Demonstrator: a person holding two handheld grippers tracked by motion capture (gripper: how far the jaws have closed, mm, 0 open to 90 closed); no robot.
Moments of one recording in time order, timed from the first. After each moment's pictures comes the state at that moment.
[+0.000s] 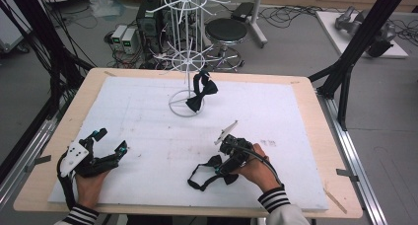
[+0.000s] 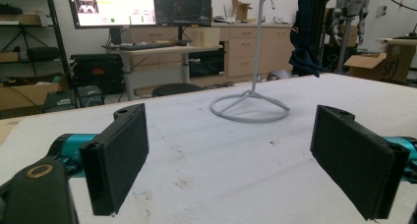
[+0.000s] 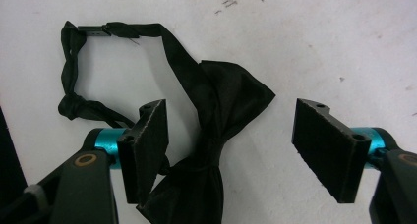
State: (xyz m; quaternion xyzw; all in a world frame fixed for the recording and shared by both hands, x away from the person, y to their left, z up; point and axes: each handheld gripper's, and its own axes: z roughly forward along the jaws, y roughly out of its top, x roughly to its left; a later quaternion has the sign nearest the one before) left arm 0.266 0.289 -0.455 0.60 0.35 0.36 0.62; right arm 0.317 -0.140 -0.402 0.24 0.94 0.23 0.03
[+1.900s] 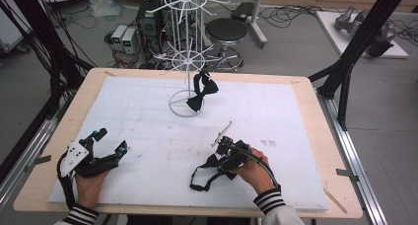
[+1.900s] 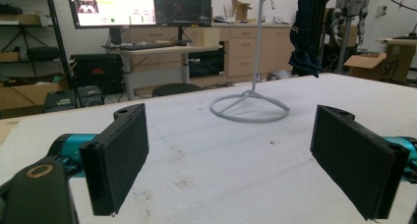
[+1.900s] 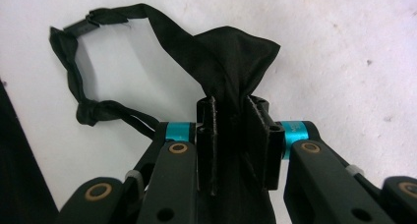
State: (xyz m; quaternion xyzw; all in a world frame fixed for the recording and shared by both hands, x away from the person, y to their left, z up) left arm 0.266 0.289 -0.455 0.60 0.35 0.36 0.62; right arm 0.315 -0.132 -0.403 0.25 0.95 0.18 0.01
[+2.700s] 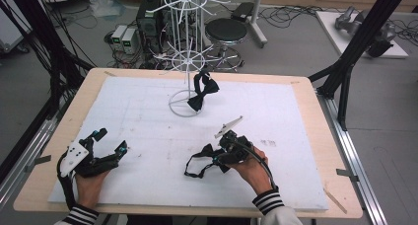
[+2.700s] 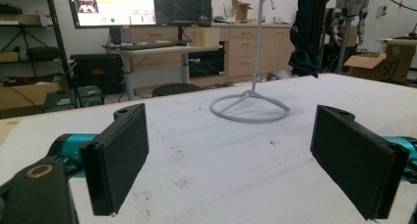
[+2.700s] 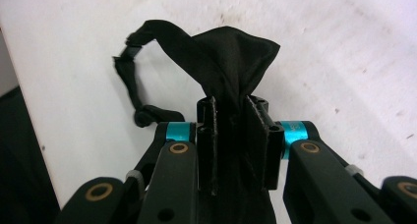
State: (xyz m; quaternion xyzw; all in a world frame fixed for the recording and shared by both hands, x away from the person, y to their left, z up) left arm 0.266 0.289 -0.455 0.60 0.35 0.36 0.62; right arm 0.315 -0.137 -0.388 0.29 0.91 0.29 0.03
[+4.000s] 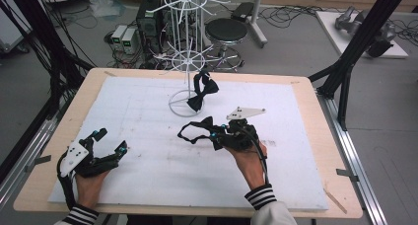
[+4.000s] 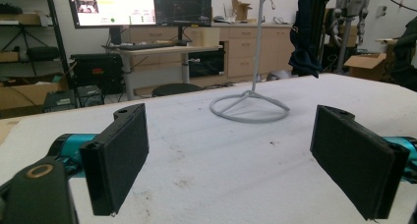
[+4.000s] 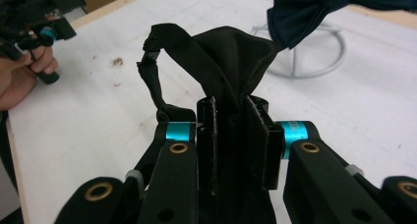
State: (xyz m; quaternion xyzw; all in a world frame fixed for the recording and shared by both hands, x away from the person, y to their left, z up) left arm 0.266 0.289 -0.455 0.60 0.35 0.36 0.62; right arm 0.319 -0.148 -0.355 0.34 0.81 0.47 0.11
